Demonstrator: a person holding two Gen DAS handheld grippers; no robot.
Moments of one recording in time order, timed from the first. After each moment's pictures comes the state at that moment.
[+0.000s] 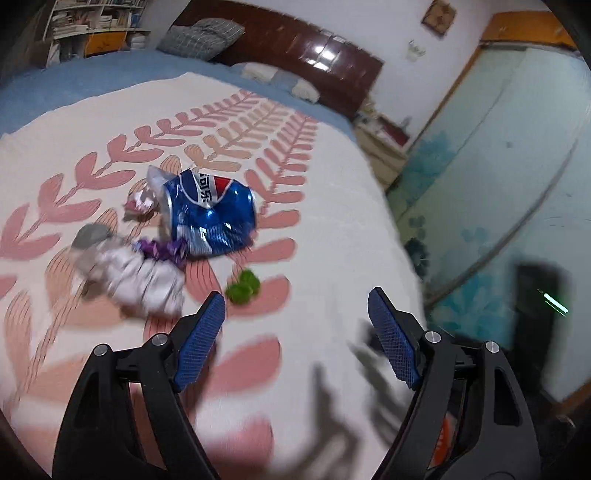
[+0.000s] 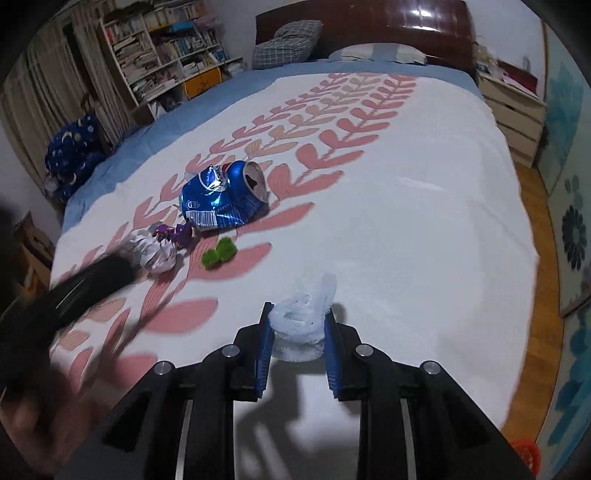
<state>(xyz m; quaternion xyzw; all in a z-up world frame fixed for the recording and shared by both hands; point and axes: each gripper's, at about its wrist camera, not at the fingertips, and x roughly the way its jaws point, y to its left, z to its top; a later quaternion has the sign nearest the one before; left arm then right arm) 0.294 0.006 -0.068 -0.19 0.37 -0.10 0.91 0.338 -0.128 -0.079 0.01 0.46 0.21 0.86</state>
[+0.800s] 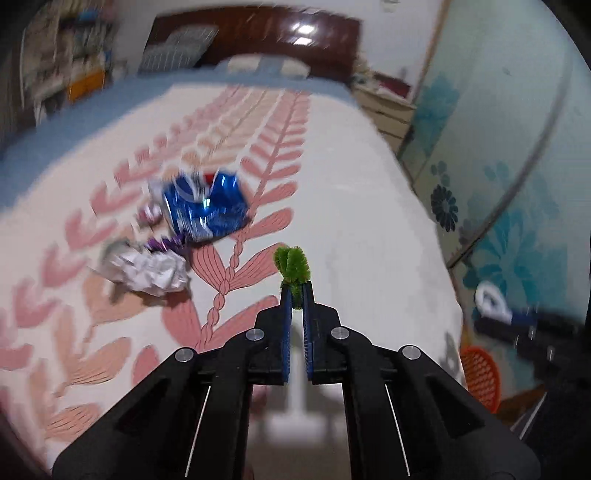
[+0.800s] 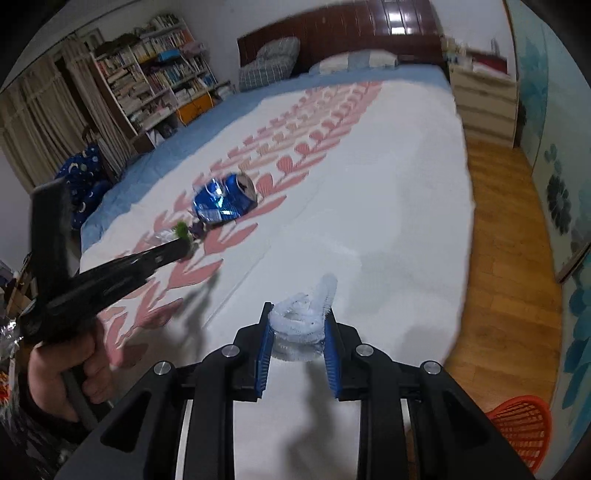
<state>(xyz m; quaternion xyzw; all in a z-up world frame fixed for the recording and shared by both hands) 0.225 -0.047 -0.026 -0.03 0.38 -0.08 0.92 0.243 -0.217 -0.025 0.05 0.42 0.20 0.89</state>
